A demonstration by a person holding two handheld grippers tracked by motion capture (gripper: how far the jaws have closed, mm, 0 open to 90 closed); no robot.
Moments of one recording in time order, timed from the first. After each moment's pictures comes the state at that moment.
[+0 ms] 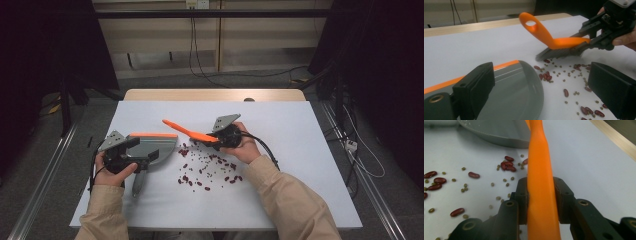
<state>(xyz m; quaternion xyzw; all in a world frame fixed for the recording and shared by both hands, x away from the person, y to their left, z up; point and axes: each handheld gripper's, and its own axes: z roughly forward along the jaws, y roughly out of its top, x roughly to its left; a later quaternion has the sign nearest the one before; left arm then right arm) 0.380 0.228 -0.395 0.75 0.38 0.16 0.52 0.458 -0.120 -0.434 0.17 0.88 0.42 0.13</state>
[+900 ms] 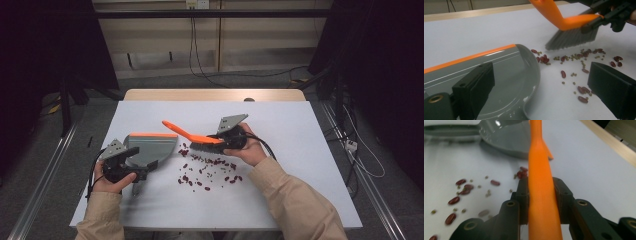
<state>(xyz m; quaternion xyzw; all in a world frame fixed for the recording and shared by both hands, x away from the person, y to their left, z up) 0.364 0.232 -0.411 0.77 0.38 0.14 0.49 0.446 -0.129 -0.417 0.16 0.86 0.46 0.11</state>
